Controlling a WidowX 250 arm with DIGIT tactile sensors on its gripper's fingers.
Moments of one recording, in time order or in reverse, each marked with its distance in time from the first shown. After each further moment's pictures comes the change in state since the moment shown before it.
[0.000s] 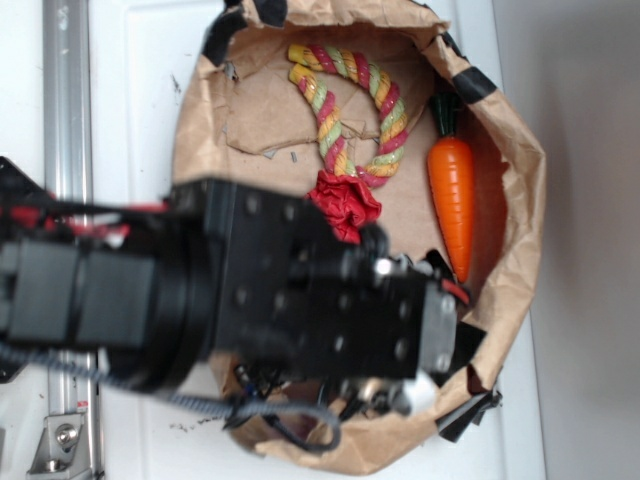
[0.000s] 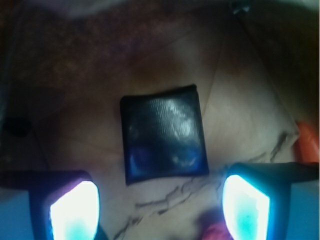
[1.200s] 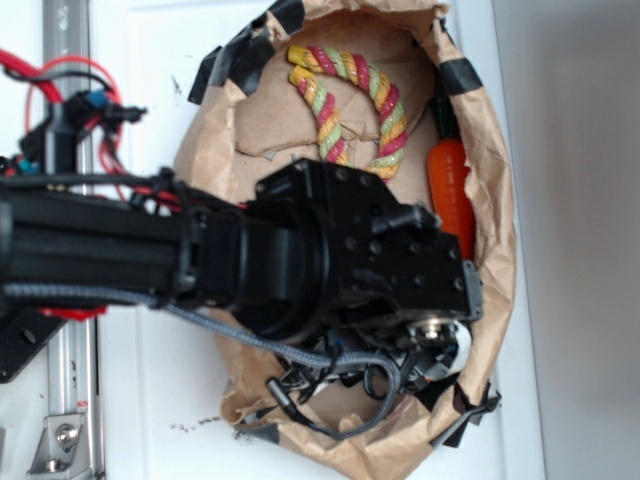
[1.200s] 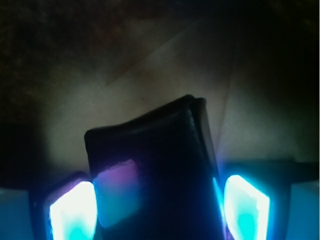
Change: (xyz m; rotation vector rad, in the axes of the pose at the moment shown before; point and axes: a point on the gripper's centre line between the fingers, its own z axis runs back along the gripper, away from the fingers) arm 0.012 0.001 -0.045 -0.174 -0.067 0.096
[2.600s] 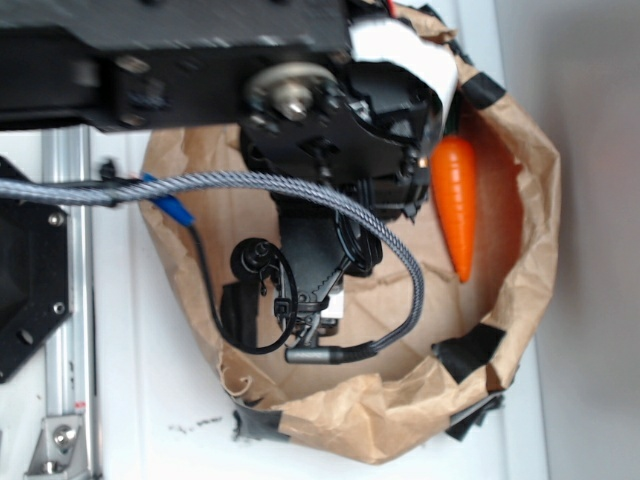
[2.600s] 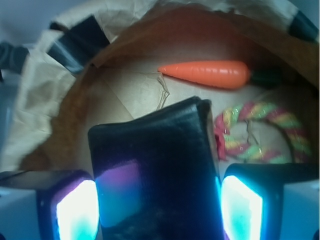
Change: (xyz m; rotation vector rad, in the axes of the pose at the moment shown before) arm -0.059 -0.003 0.151 0.139 -0.180 0.943
